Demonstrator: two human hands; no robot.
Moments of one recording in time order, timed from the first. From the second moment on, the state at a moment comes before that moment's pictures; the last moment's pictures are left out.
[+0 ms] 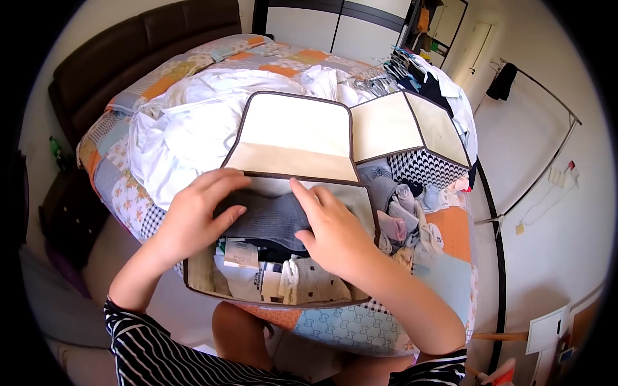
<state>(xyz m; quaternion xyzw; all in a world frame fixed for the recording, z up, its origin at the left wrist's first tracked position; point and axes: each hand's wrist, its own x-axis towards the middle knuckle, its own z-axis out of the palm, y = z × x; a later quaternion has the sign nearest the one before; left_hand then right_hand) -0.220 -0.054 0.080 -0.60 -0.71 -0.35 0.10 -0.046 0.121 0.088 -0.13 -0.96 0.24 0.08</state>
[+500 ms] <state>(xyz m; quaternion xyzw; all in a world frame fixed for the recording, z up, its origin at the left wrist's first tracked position) -0.211 -0.054 0.070 -0.67 -0.73 -0.05 -0.08 -0.047 0.119 0.068 0.00 -0.98 0.18 -0.10</state>
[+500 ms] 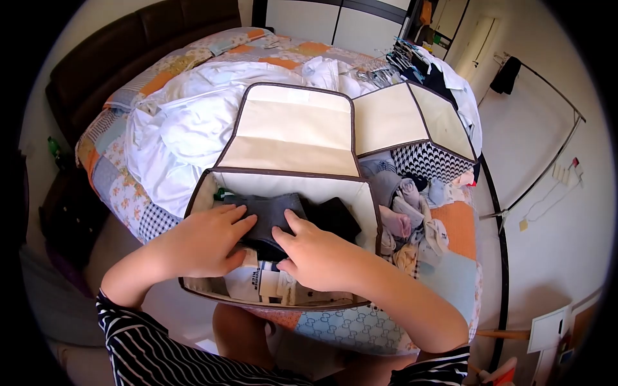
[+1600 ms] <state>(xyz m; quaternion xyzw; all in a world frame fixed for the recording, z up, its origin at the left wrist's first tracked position) 0.047 0.081 -0.042 -0.61 -0.50 -0.55 -0.26 0.201 0.174 0.010 -0.26 -0.62 0.67 0.31</state>
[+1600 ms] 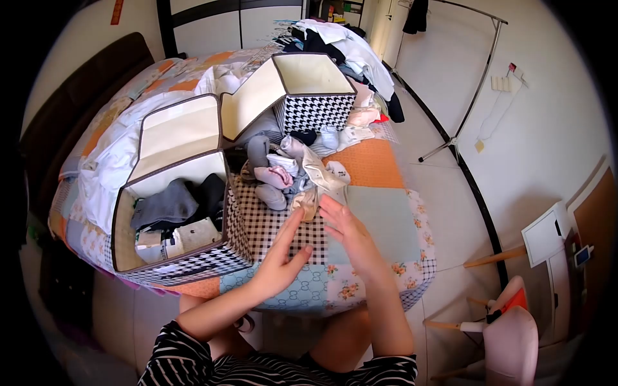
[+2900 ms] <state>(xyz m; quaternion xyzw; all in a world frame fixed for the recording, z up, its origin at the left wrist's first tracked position) 0.040 0.121 -0.087 -0.52 -0.56 -0.63 -0.15 0.189 0.186 -0.079 -0.35 -0.74 0.43 0.38</state>
